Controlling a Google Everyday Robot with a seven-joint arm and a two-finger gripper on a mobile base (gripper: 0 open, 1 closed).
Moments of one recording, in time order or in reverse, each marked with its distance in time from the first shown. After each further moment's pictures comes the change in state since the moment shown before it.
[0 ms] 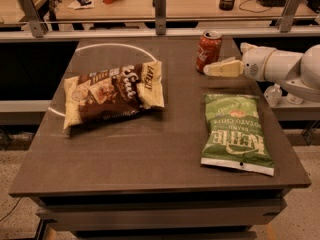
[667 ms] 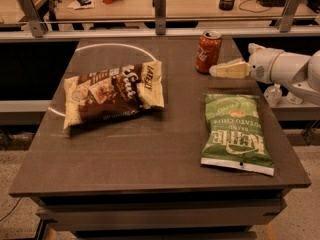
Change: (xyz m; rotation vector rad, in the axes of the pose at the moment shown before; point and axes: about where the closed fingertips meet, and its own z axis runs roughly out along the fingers) arm 0.003 -0.010 -0.014 0.048 0.001 -0.013
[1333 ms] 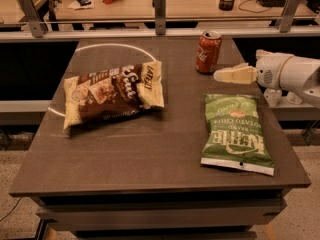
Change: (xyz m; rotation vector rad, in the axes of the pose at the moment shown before) arm 0.001 0.018 -0.035 0.037 0.049 0.052
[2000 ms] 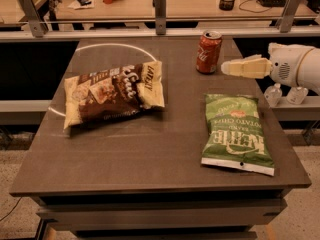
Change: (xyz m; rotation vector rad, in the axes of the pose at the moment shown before) arm -0.032 0.018 -0.051 0.041 -0.019 0.039
